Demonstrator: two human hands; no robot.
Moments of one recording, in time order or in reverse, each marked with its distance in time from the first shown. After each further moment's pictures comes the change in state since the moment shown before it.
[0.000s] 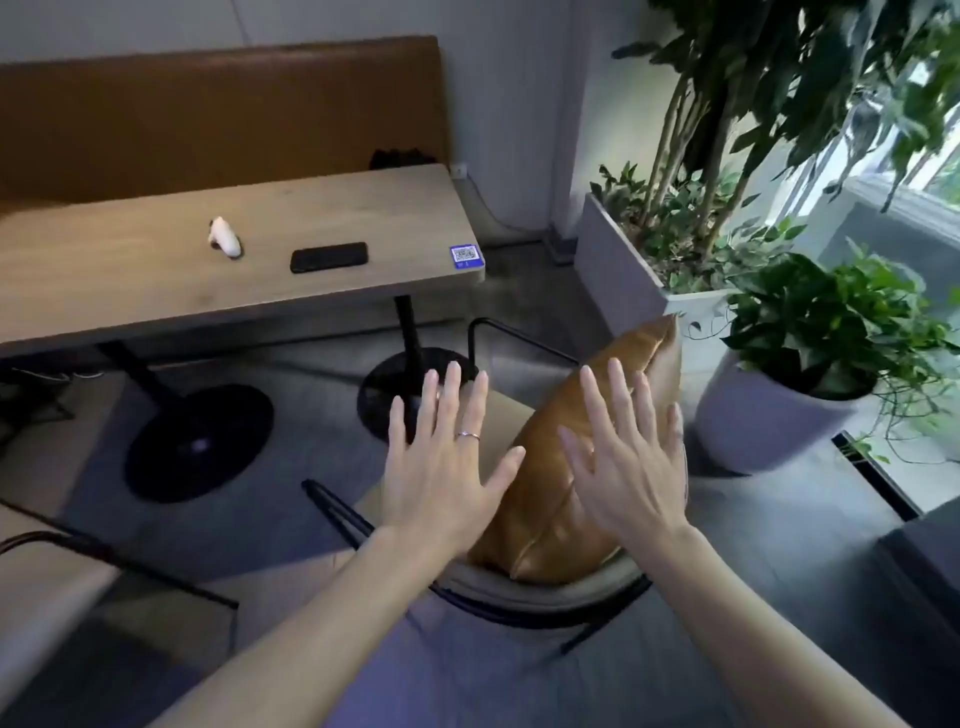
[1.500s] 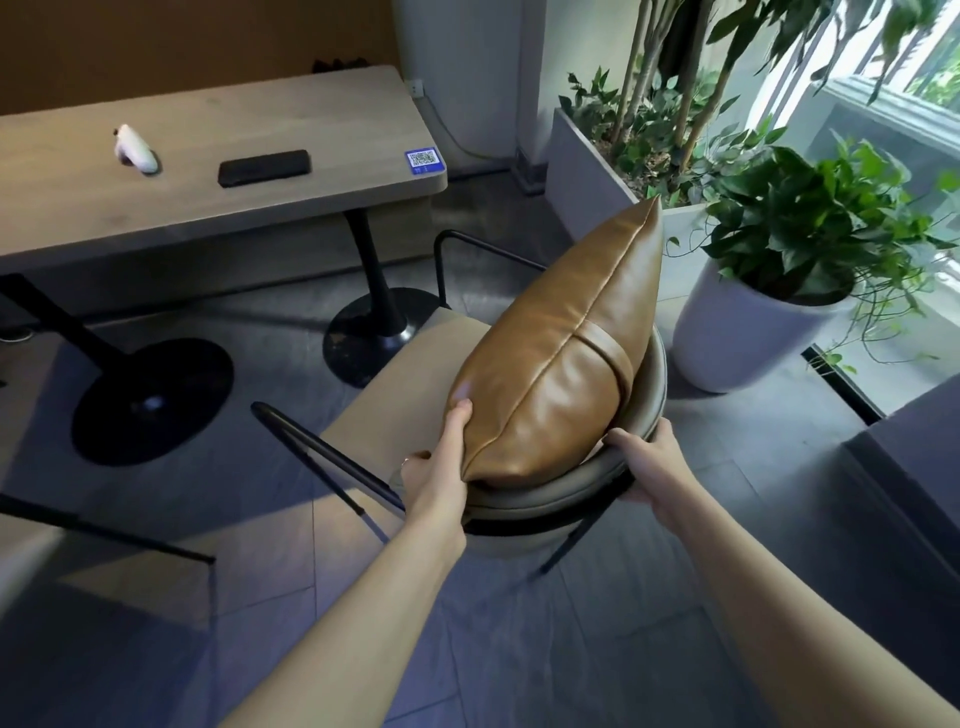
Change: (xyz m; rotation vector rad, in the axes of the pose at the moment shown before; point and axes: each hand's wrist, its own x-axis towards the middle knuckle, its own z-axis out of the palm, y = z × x) left_hand -0.050 0.026 0.099 -1.536 -0.172 -1.231; right_hand -0.067 0.077 0.094 0.979 -0.323 1.043
